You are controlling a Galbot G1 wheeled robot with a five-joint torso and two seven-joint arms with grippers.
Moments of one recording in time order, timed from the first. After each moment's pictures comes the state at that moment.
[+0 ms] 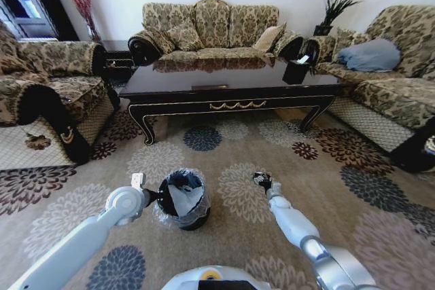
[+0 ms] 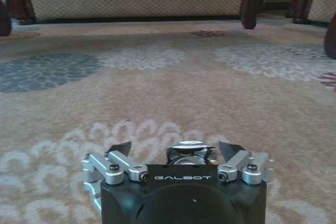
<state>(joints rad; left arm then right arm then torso) 1.03 -0.71 -0.13 -2.04 -1.58 0.74 -0.86 -0.64 1.23 0.14 0.56 0.52 0.30 -0.09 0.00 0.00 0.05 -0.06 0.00</state>
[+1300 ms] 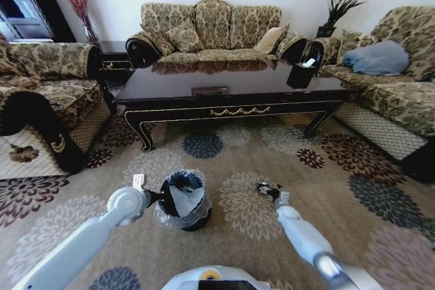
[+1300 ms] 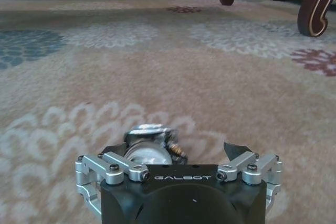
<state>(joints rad) 1.03 -0.72 -0.13 -2.02 -1.57 0.74 -0.85 -0.85 1.14 0.18 0.79 0.57 0.19 0.01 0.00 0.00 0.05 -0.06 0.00</state>
